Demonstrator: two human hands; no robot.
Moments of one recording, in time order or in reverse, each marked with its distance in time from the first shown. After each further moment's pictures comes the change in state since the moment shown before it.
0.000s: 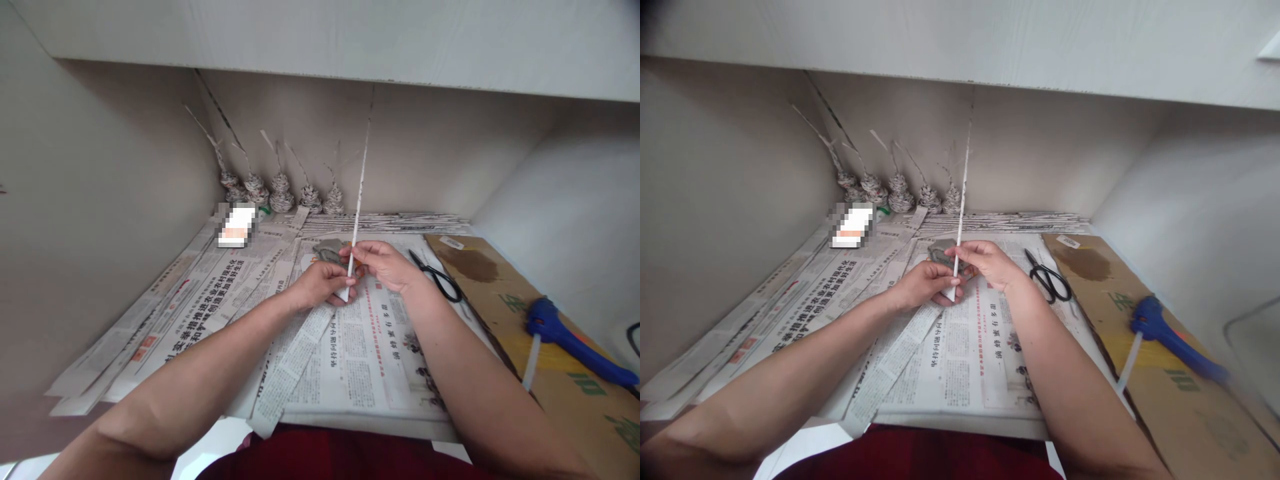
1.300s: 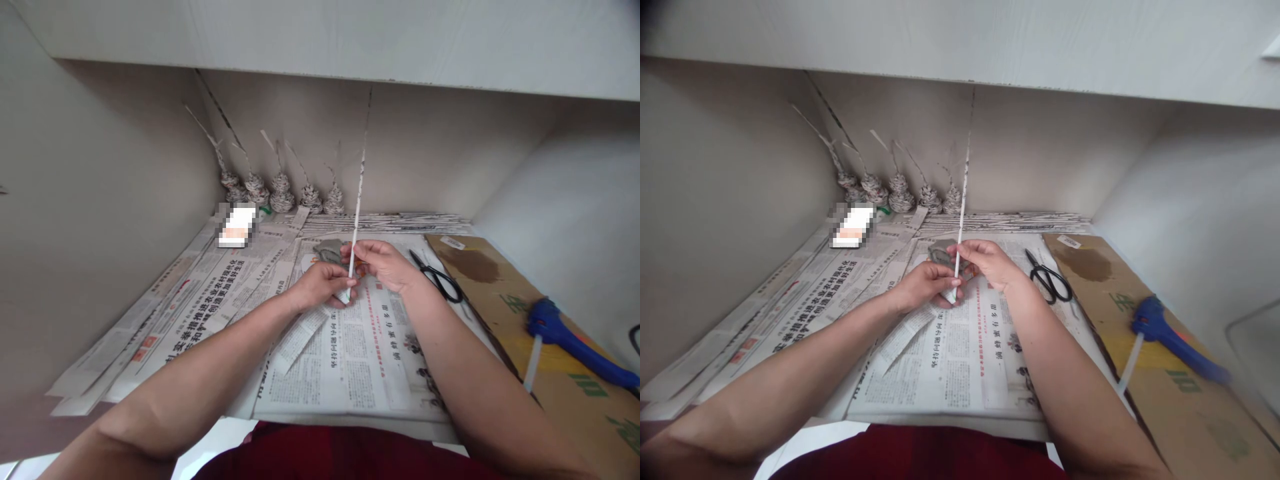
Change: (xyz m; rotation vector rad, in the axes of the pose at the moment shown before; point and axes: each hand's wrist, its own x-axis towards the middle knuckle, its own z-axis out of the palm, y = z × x) left_hand -0.001 0.001 0.001 0.006 0.002 -0.010; right_hand 0.003 0.003 -0.001 0.016 0.033 -0.011
